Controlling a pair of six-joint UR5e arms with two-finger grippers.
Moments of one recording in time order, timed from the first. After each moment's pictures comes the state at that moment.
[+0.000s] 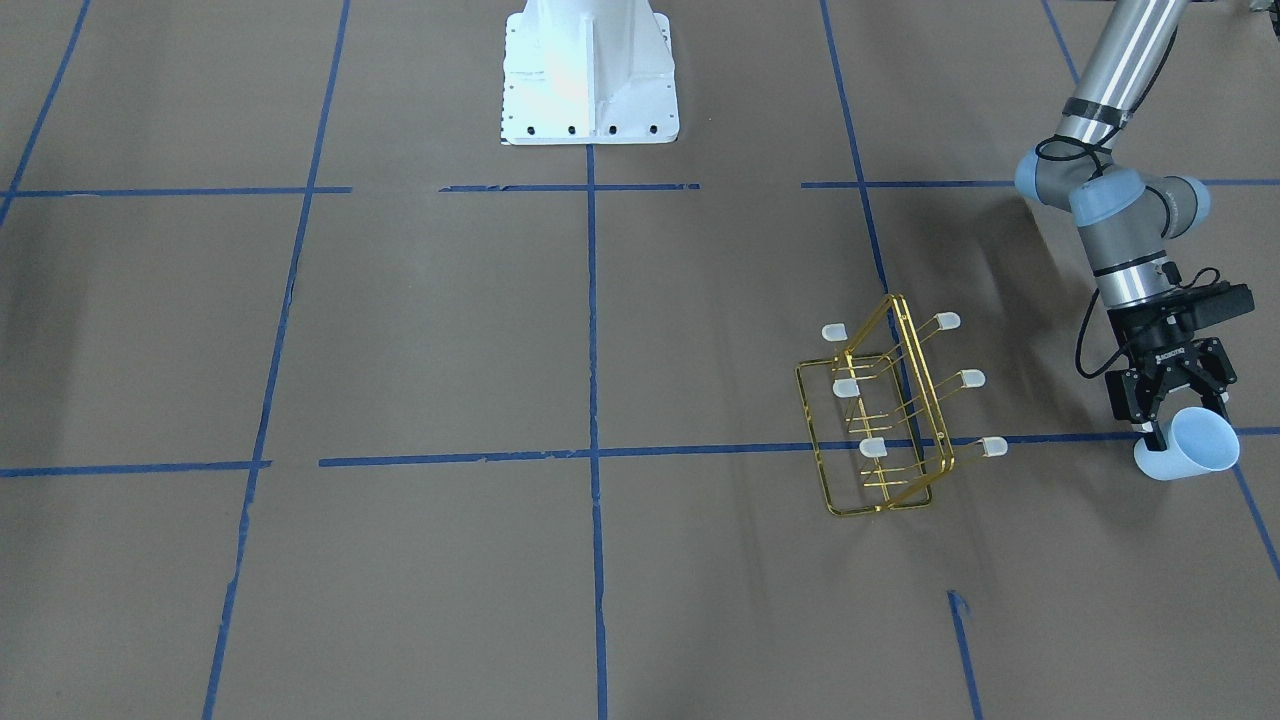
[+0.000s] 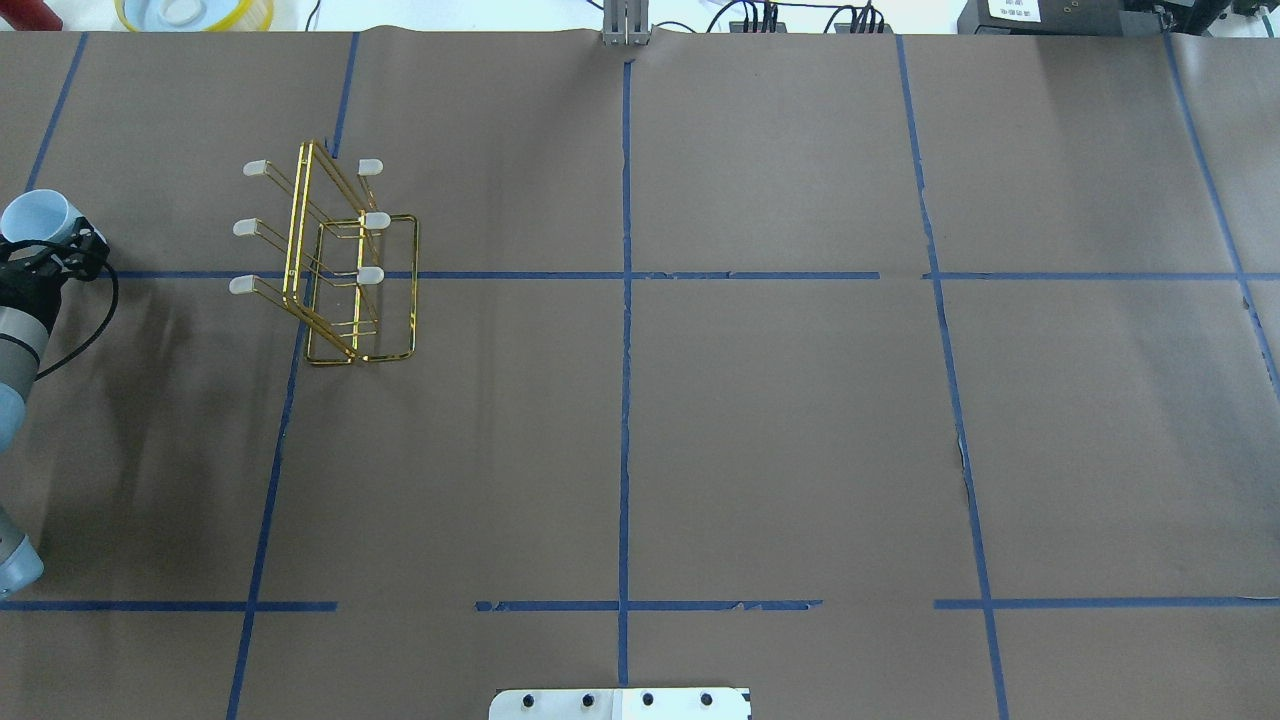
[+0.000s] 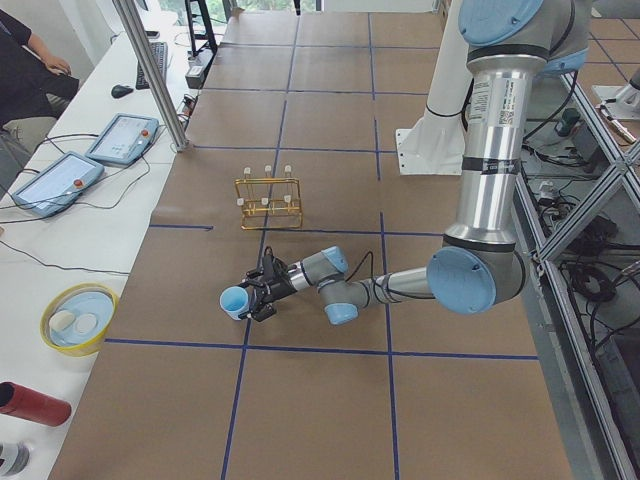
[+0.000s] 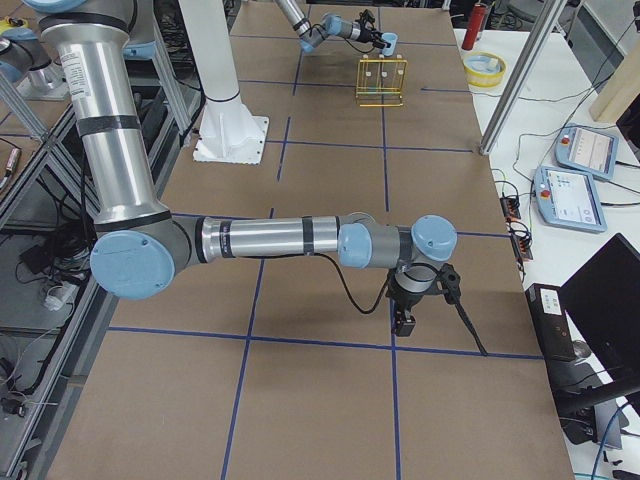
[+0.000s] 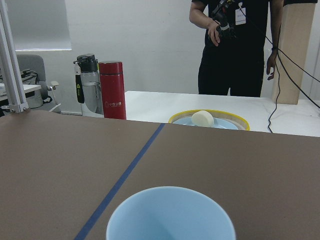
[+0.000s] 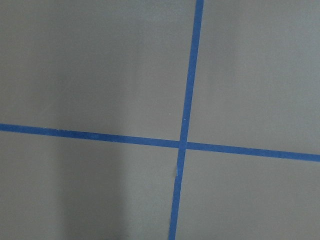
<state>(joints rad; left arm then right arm) -0.72 -1.65 -1.11 -2.89 -0.86 -1.25 1.49 -1.37 1.46 -1.67 2.30 -0.05</state>
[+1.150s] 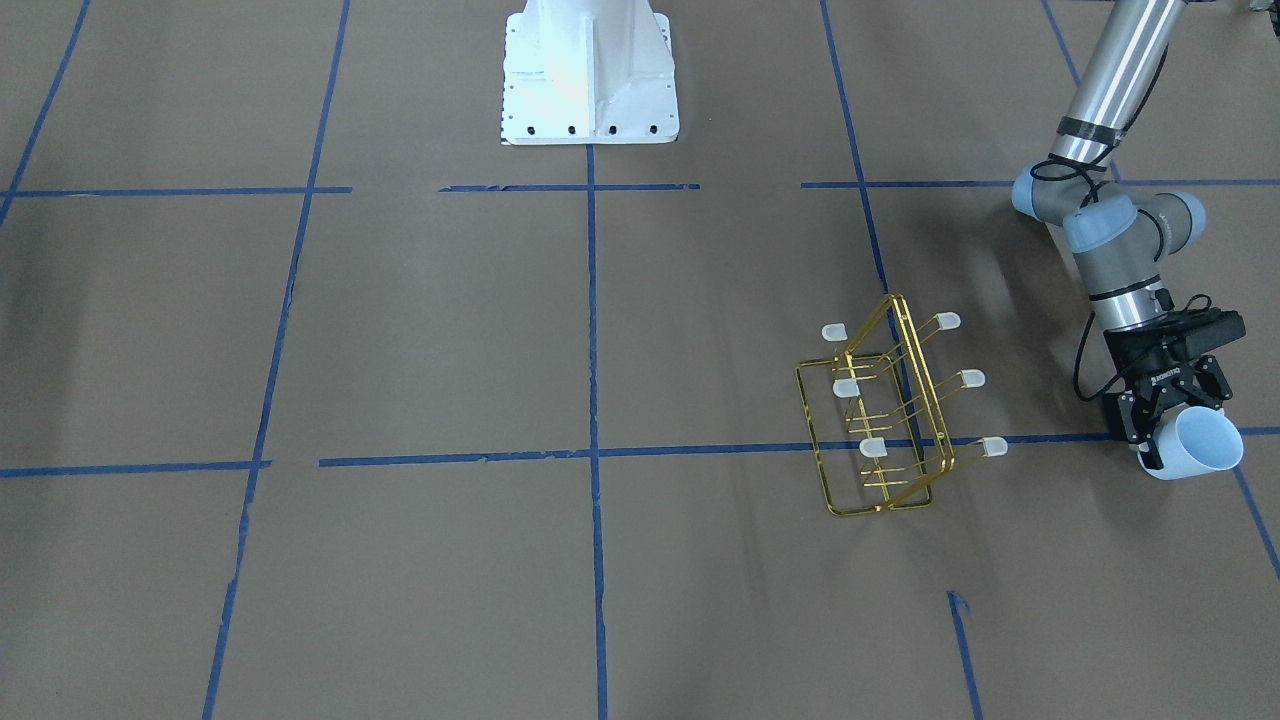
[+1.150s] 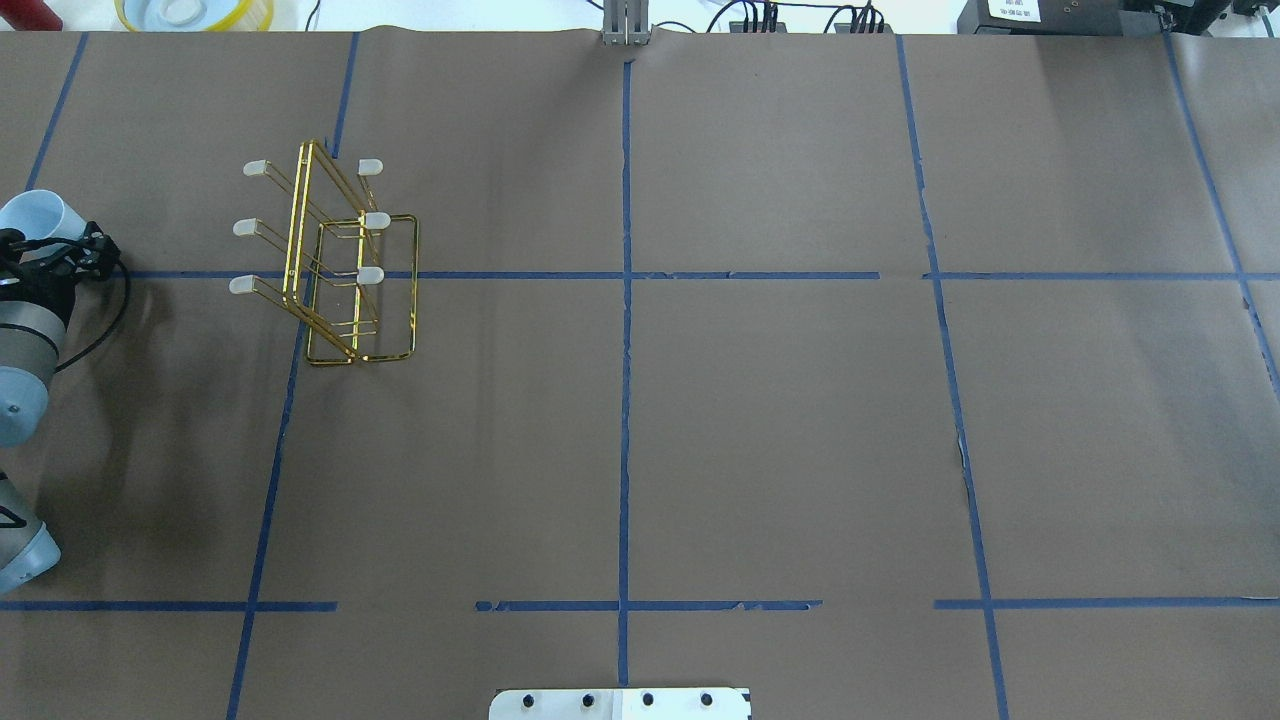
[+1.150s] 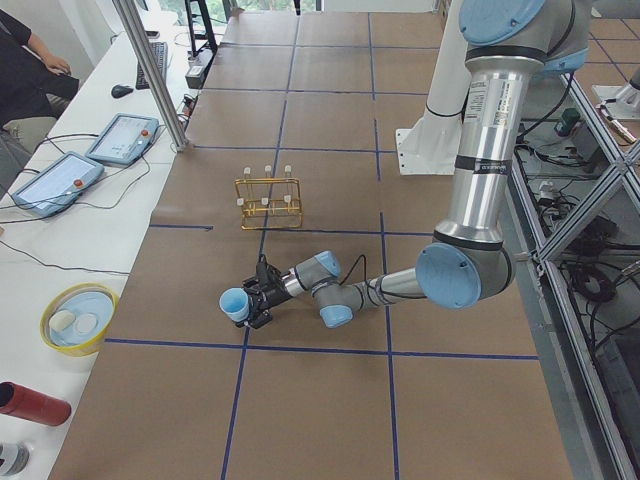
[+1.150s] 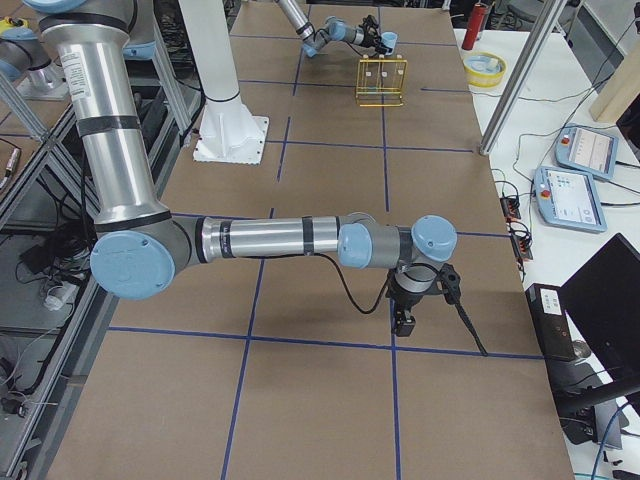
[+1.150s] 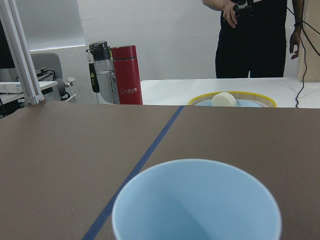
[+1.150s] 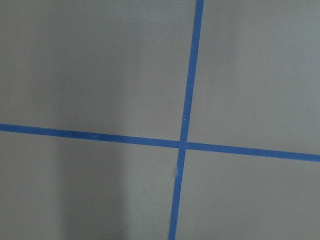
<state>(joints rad) -0.73 -1.71 -1.01 -2.88 -0.89 -1.25 1.49 -1.37 1.46 -1.67 2.30 -0.05</state>
